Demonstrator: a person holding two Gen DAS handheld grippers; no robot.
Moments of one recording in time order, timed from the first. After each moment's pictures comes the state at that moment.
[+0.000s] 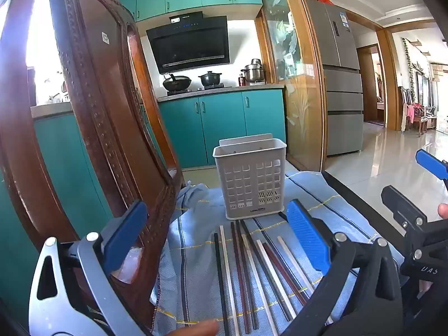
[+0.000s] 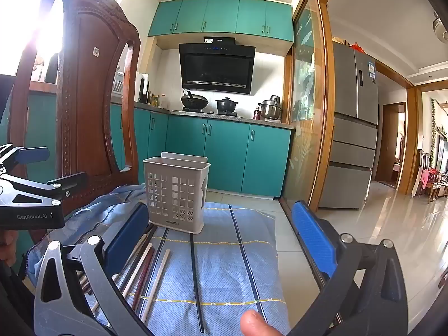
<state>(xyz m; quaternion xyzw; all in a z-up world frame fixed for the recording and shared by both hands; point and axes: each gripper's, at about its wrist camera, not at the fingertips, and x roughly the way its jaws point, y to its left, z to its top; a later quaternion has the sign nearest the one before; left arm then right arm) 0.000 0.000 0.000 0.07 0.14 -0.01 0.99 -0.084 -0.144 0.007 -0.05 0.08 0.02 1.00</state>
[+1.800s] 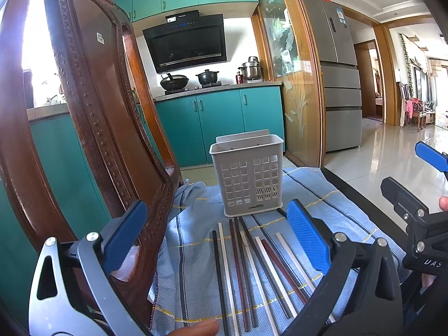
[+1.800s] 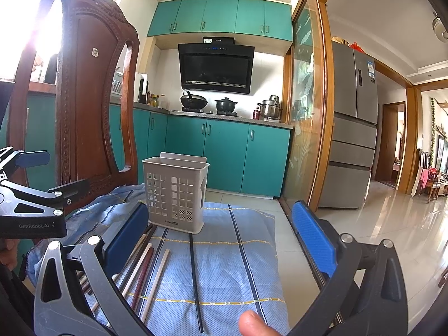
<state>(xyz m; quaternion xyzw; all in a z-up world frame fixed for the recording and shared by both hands) -0.001 -0.005 -0.005 0.07 0.15 -0.01 0.99 -0.083 -0.149 0.010 -0.05 0.08 0.02 1.00</state>
